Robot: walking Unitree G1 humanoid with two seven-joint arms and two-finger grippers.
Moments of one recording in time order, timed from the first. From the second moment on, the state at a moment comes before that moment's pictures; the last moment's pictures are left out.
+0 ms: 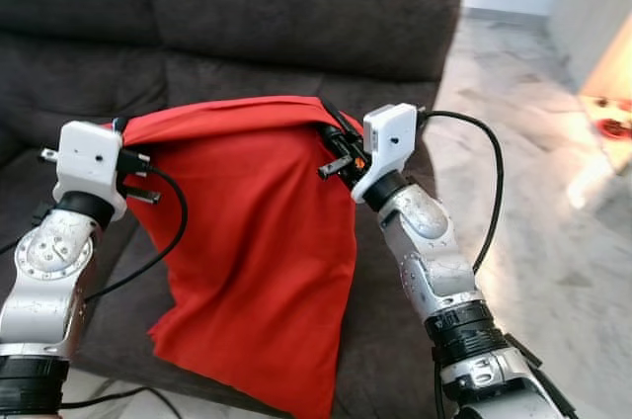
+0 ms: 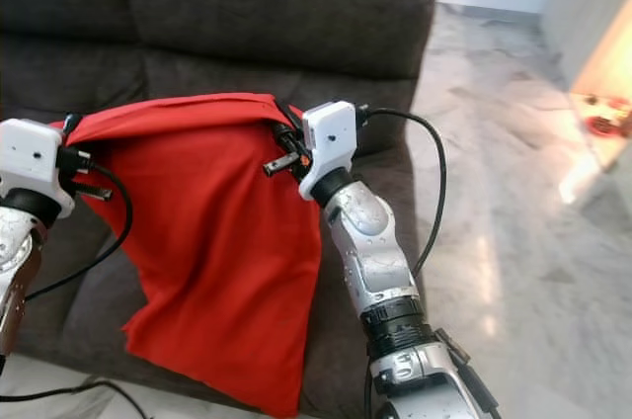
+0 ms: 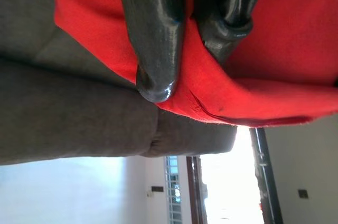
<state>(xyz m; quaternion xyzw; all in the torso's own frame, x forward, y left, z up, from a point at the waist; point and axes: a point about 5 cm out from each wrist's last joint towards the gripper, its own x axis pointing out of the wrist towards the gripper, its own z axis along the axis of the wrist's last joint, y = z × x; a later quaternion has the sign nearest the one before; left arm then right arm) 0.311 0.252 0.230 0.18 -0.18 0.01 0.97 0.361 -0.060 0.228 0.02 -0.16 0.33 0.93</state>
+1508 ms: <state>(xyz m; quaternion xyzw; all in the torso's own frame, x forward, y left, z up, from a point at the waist) 0.312 0.250 0.229 0.17 -0.18 0.02 0.97 0.358 -0.060 0.219 0.02 -0.16 0.32 0.93</state>
